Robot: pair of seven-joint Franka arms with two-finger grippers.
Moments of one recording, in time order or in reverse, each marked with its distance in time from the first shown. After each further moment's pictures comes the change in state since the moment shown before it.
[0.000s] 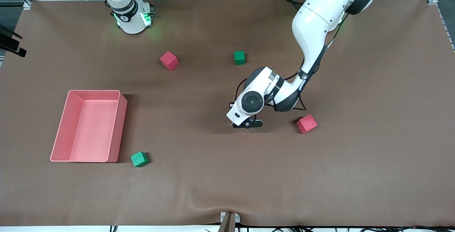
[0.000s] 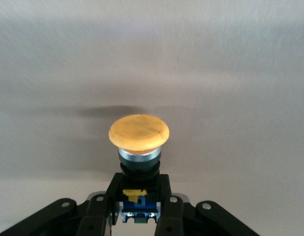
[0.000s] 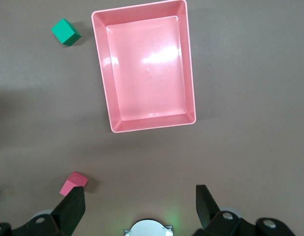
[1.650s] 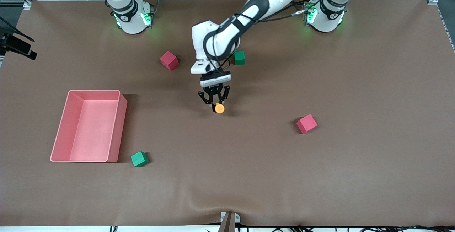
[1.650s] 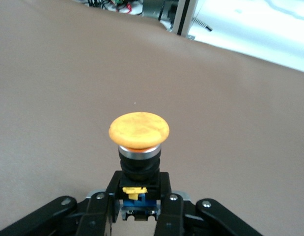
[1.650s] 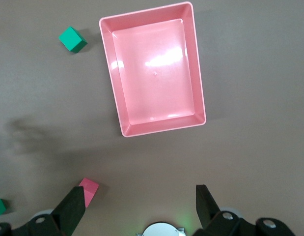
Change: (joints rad) left arm -0.343 -0.044 -0.008 -0.146 1.331 0.169 -1.567; right arm 0.048 0.001 0.011 0.002 -0.001 0.023 0.095
